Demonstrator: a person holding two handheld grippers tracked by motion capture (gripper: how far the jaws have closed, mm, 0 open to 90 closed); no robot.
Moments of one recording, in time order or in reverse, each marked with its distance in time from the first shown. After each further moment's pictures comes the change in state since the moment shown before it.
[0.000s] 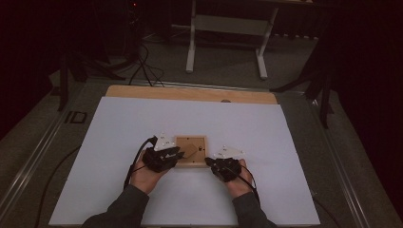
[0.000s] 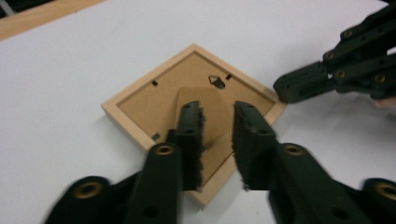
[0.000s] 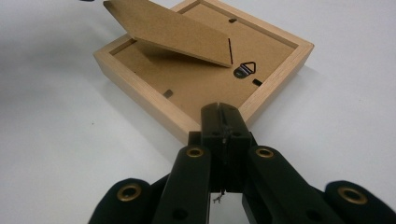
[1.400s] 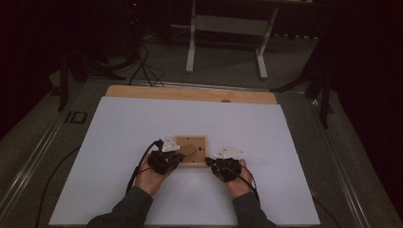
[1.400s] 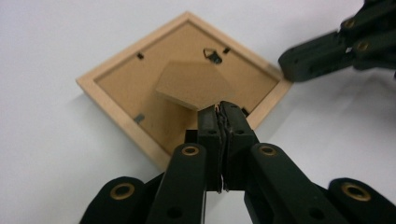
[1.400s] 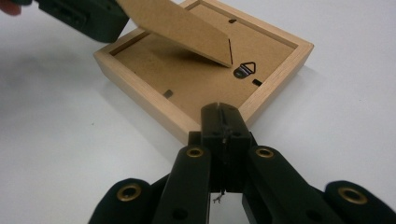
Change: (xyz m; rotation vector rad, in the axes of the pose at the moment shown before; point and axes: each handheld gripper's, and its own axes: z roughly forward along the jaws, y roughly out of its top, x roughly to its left) left arm -0.007 -0.001 0.019 0.077 -0.004 -0.020; right arm 0.000 0.000 0.000 -0.004 0.001 0.001
